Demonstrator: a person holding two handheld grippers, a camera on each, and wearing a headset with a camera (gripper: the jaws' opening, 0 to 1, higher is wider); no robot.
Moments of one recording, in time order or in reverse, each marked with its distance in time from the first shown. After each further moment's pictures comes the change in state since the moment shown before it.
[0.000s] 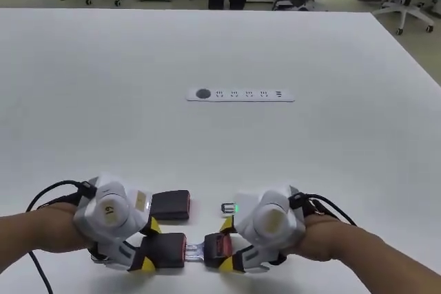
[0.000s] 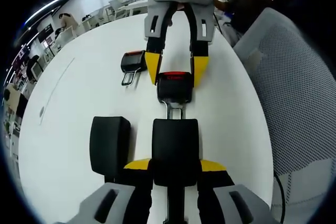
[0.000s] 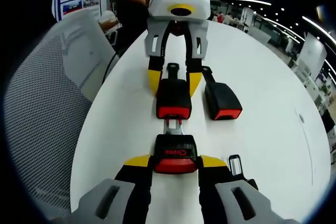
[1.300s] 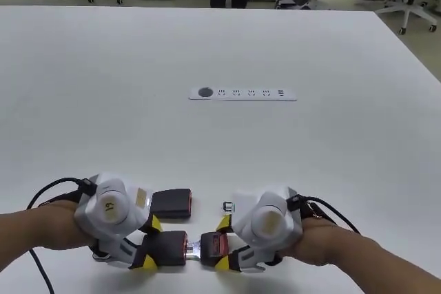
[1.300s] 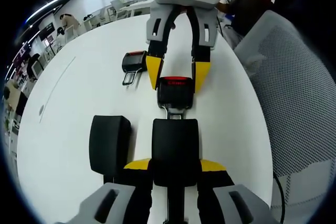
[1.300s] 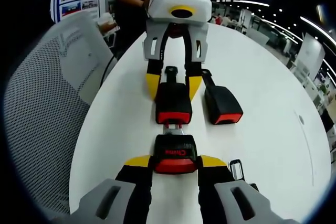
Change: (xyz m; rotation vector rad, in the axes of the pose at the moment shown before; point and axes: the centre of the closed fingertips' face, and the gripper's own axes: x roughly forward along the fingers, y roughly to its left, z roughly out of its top) left arm 0.001 0.001 -0.002 -0.017 -0.014 -0.004; right arm 0.006 -0.001 0.006 0.006 -0.020 -0.011
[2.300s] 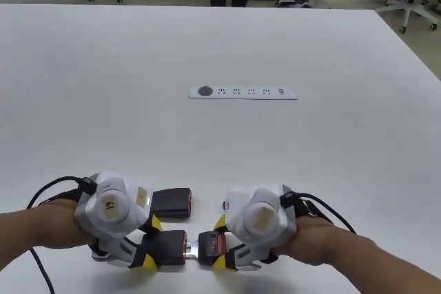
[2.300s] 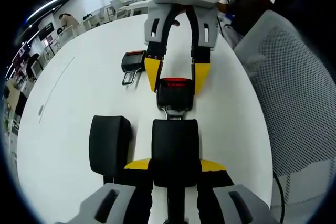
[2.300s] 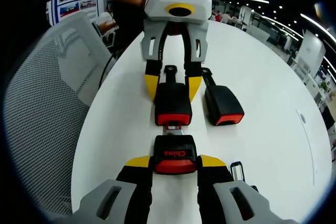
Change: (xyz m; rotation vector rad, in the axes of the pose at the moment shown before) left arm 0.000 -0.002 0.002 0.001 0.006 -0.004; right arm 0.002 0.000 0.004 0.017 0.022 0.010
